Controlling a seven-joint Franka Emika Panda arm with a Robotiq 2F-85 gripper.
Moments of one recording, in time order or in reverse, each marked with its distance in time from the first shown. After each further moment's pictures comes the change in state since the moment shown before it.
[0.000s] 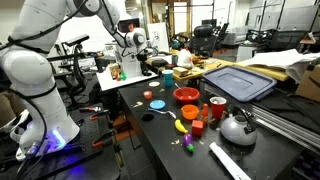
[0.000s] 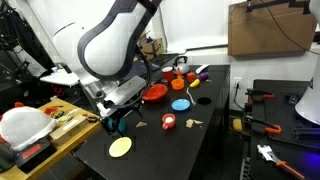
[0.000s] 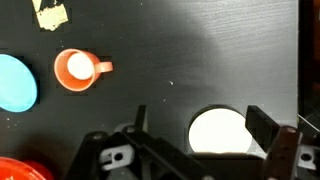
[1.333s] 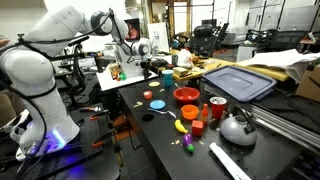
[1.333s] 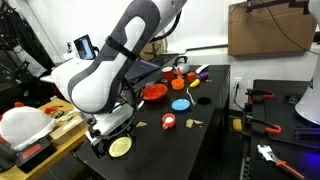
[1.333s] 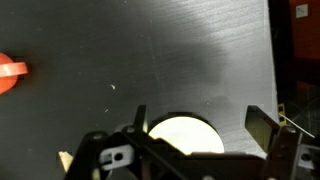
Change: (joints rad) arm 0.033 0.293 -0.008 0.308 0.080 -0.001 0.003
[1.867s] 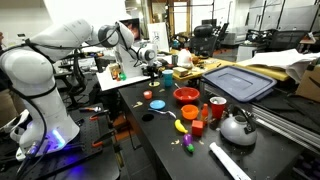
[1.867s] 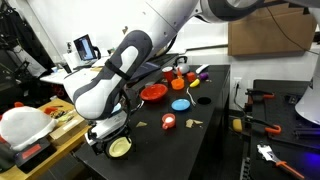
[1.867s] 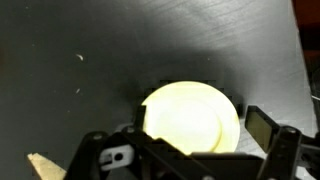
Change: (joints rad) arm -0.005 0.187 -0.059 0.237 0.080 -0.002 0.039
